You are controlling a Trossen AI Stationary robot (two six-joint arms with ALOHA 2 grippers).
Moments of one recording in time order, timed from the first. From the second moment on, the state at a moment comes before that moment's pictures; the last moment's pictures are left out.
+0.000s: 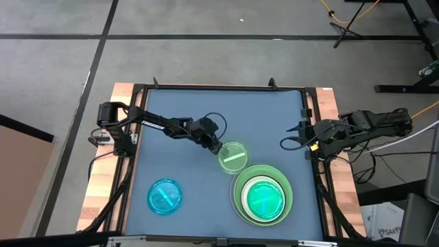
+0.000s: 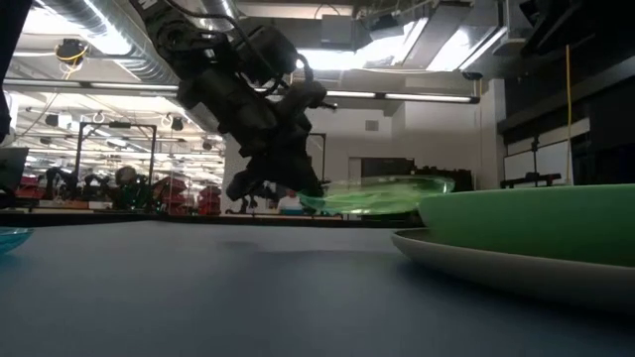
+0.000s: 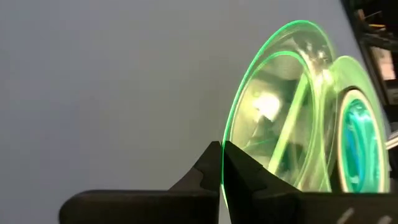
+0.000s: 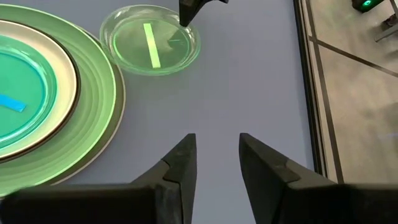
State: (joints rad) left arm 0.13 1.75 0.88 0.11 0.15 -0.86; right arm 0.25 0.72 0.97 -1.05 0.33 -0.16
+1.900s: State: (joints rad) left arm -0.25 1.83 1.20 0.28 -0.15 -1.01; right arm 0.25 0.72 0.97 -1.05 0.33 -0.16
